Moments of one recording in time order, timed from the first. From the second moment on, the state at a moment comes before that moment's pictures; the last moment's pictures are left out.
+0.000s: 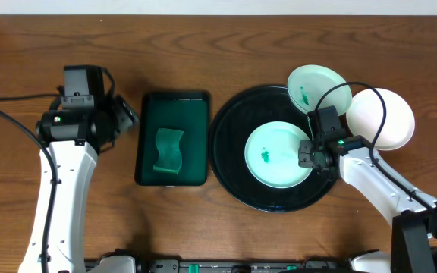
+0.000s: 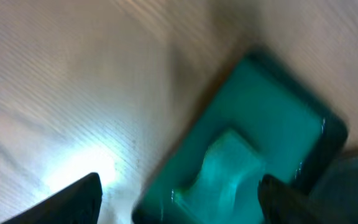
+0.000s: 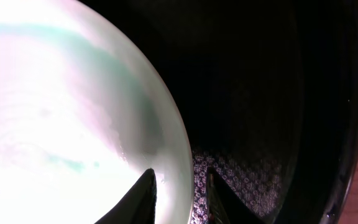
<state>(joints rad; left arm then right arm) 0.06 1.35 1.23 -1.02 -0.07 -0.57 0.27 1.54 0.79 -0.51 0.10 0.35</state>
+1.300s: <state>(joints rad) -0.22 1.68 1.18 -1.00 0.00 -0.51 0.27 1.56 0.78 -0.45 0.05 0.34</state>
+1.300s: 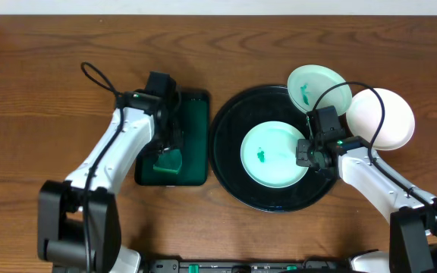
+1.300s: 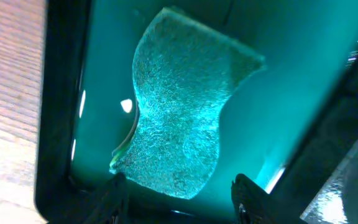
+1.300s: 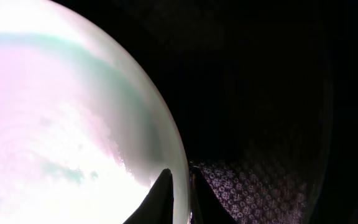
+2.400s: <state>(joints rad) -0.22 1.72 0.97 -0.67 0.00 -0.41 0.27 1.56 0.78 -0.45 0.04 0.34</state>
